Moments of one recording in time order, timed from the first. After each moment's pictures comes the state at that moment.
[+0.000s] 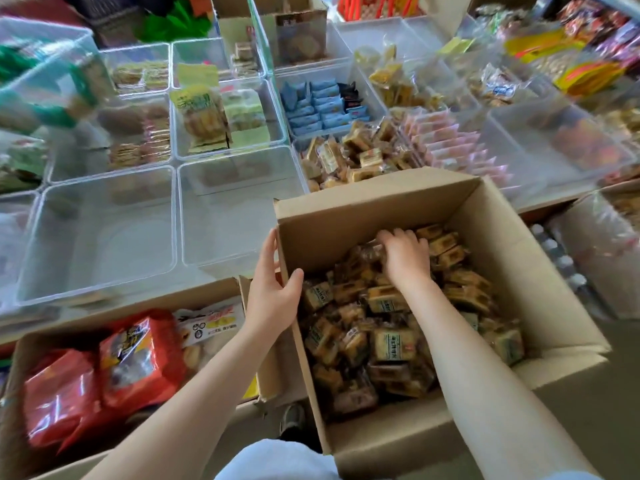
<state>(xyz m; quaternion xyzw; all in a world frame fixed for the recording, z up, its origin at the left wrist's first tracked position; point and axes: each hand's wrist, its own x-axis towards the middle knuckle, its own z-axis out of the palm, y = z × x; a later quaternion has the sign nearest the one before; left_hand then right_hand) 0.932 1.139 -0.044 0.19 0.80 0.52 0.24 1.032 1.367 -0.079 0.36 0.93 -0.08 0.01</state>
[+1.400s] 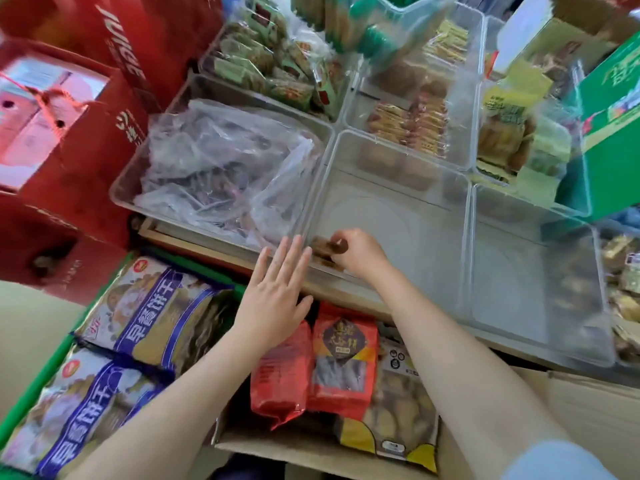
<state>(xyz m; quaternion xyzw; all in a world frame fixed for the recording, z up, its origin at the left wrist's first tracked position) 0.637 0.746 -0.191 0.30 0.95 0.10 0.00 0.577 0.951 -0.163 0.12 0.94 -0.21 0.23</state>
